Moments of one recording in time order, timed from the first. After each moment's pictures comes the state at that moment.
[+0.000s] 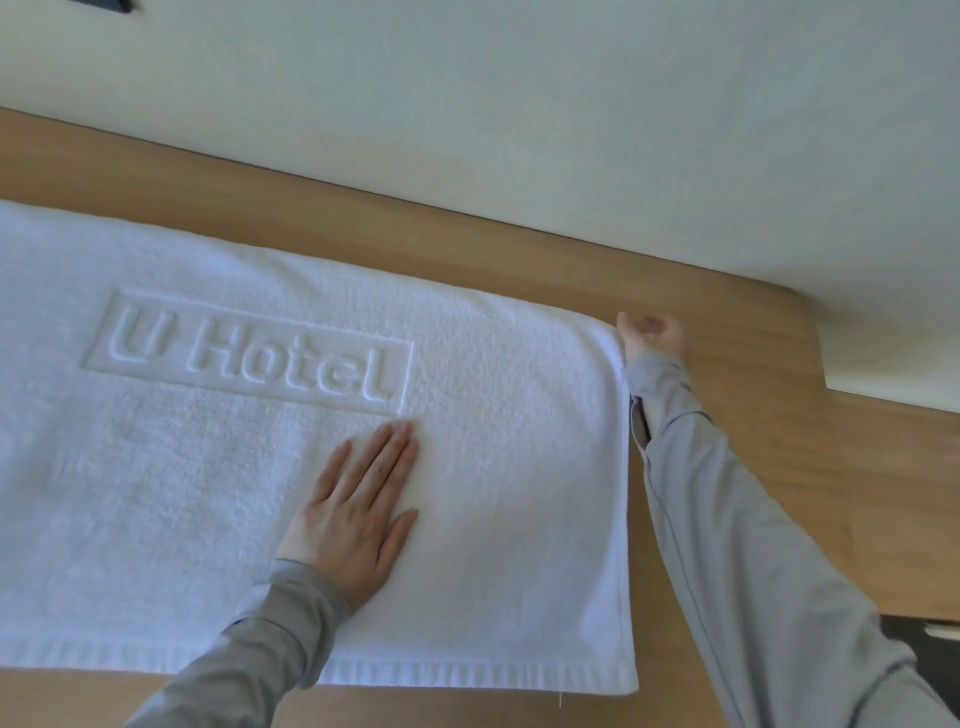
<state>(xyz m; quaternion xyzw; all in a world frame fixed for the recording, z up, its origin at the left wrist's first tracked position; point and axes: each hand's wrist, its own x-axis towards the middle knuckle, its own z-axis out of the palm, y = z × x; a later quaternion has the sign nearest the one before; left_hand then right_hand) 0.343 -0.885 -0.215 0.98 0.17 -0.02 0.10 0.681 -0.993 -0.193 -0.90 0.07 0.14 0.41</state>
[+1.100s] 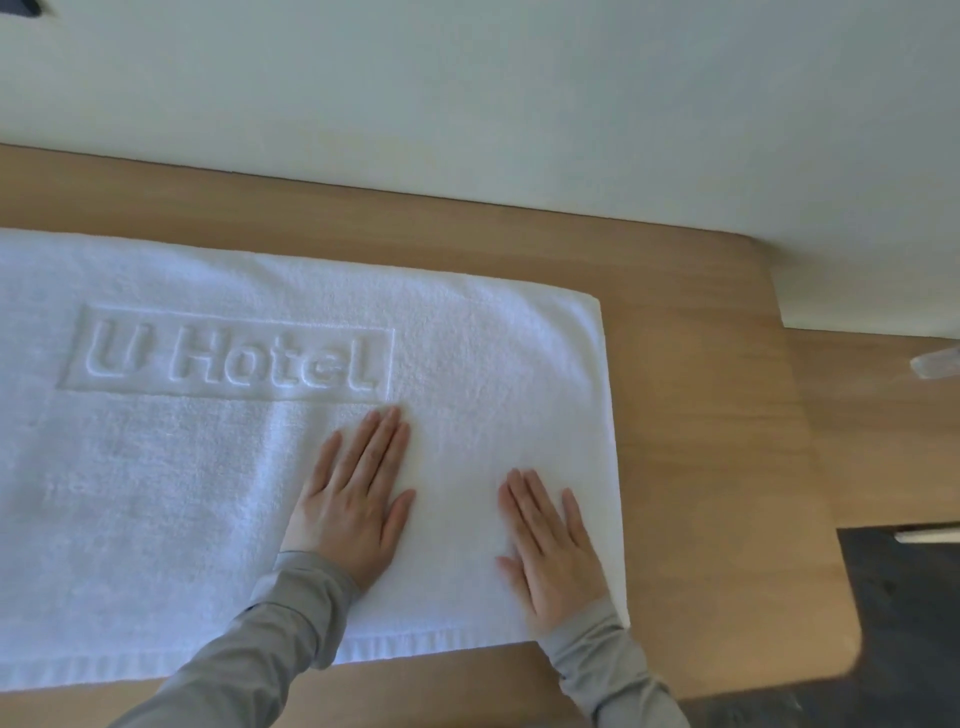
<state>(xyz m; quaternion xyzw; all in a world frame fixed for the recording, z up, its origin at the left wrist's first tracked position) 0.343 -0.885 -0.219 0.98 0.16 -0.02 0.11 0.438 -1.103 -0.213 -0.88 -0.47 0.10 0.02</state>
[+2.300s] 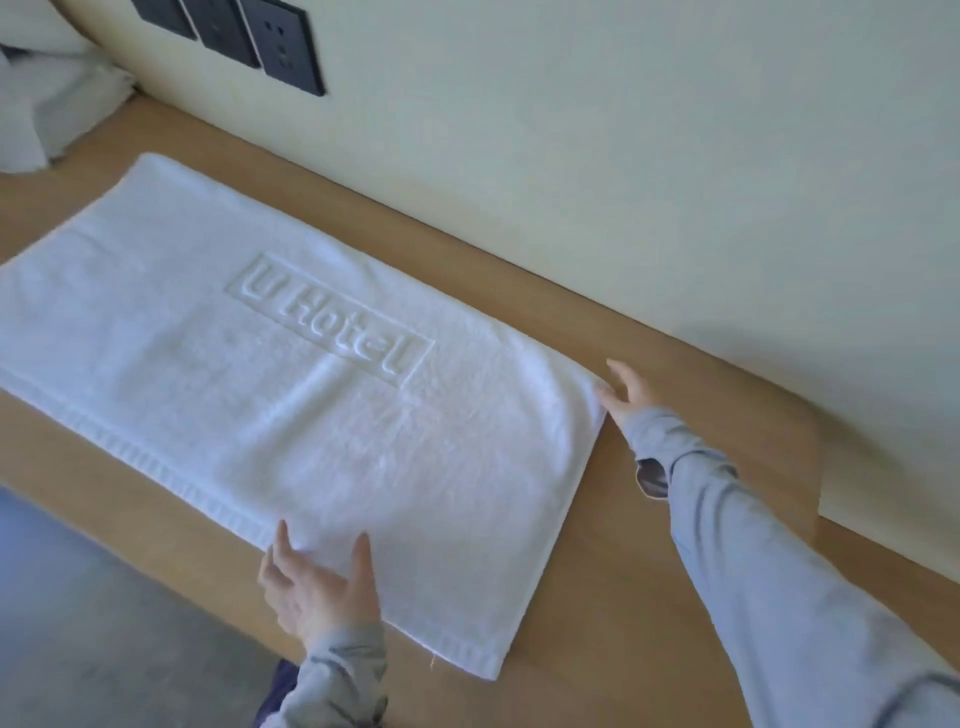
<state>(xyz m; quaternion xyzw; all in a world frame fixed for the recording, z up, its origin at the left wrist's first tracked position) 0.365 -1.056 -0.166 0.44 0.81 0.20 0.33 0.702 -1.031 -0.156 -0.85 -0.33 0.34 0.23</state>
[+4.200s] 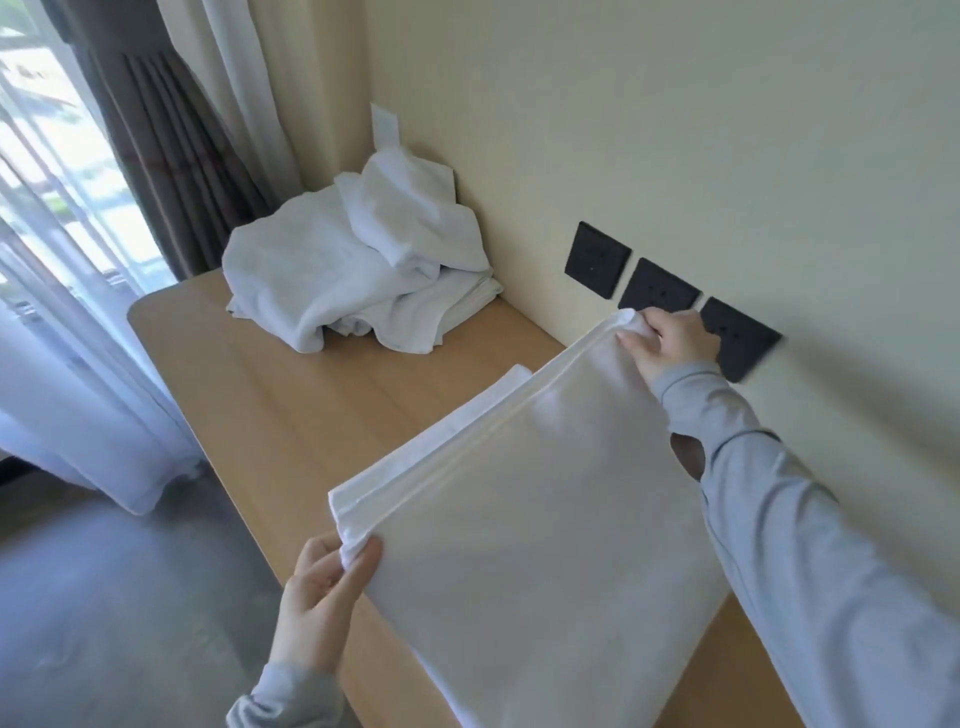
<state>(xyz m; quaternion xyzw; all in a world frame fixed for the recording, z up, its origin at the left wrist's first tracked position) 0.062 -0.722 -0.081 0.37 0.62 0.46 0.51 0.389 -0.560 0.000 -0.77 -0.57 0.09 0.25</state>
